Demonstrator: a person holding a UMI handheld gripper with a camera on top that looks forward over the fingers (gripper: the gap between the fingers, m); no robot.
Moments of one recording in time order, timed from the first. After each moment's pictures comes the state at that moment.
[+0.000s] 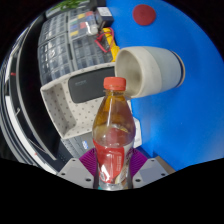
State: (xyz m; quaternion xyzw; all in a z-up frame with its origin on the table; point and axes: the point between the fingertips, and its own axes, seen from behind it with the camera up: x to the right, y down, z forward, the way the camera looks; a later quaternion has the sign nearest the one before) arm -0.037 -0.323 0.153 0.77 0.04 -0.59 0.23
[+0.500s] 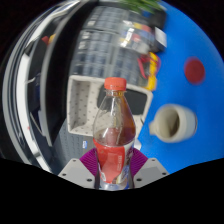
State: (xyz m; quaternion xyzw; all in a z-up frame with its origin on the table) arm -0.037 -0.266 0.191 0.76 0.18 -0.62 0.06
